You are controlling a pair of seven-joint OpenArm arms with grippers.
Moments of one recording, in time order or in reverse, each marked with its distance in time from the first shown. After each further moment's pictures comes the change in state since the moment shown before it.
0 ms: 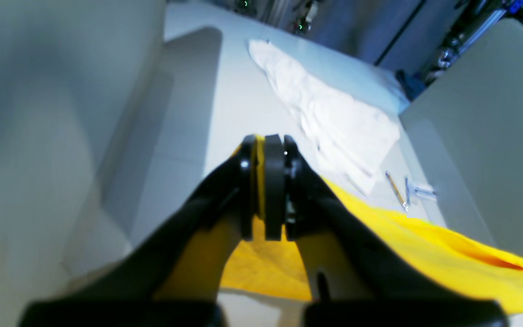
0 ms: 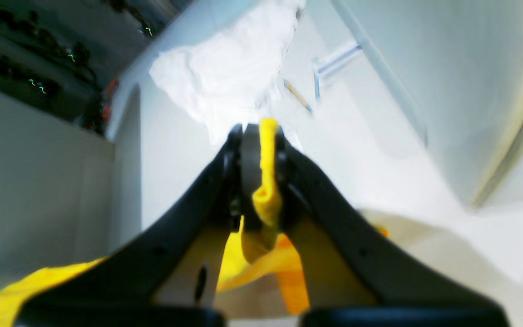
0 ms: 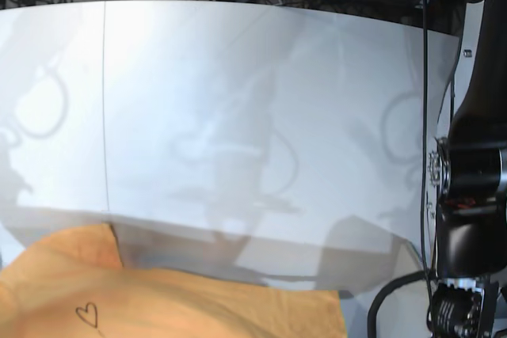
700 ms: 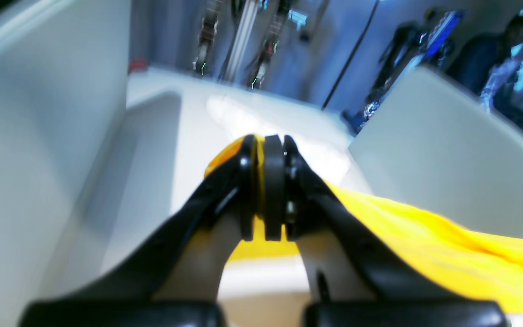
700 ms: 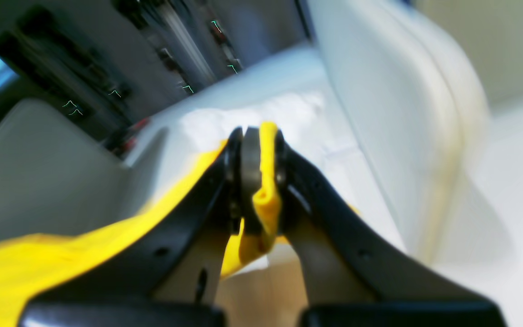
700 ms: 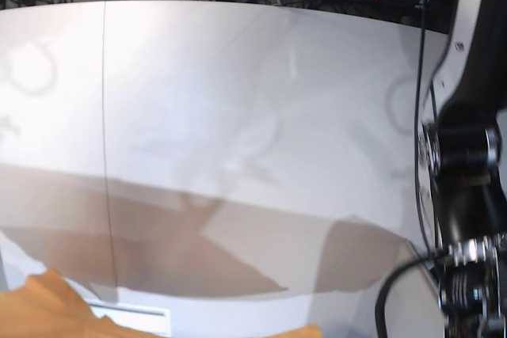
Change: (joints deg) left arm 8.3 0.9 -7.9 23.7 -0.2 0.1 9.9; right arm -8.7 -0.3 10.1 31.8 0.0 -0.2 -18.8
